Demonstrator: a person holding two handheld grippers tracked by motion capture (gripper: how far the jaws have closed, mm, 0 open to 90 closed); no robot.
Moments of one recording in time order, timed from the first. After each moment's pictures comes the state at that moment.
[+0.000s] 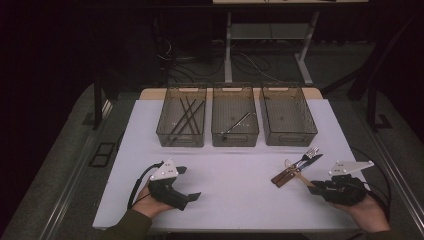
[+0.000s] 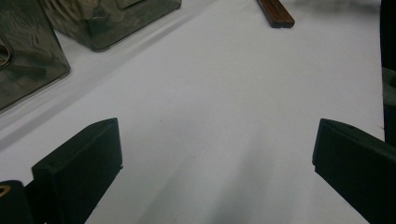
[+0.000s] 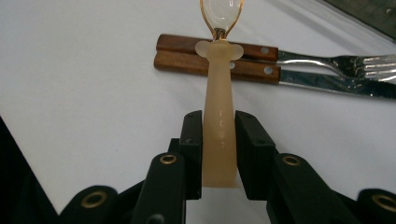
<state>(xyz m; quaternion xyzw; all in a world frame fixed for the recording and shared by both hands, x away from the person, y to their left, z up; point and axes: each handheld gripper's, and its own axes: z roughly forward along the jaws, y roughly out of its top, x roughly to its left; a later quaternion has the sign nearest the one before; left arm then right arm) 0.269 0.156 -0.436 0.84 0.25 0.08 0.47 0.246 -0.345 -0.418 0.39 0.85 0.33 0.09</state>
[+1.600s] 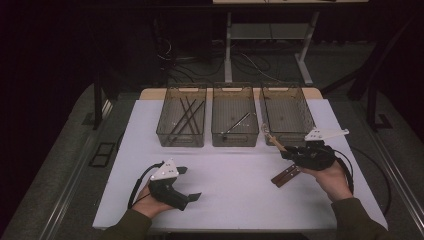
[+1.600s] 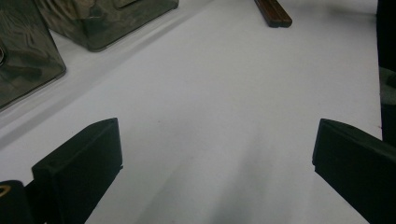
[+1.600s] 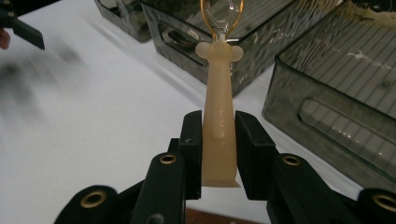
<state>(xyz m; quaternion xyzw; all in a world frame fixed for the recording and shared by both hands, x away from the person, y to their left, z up) 0.270 0.154 -0.437 0.84 0.25 0.07 0.48 0.316 -0.285 -0.383 0.38 0.81 0.43 0.12</state>
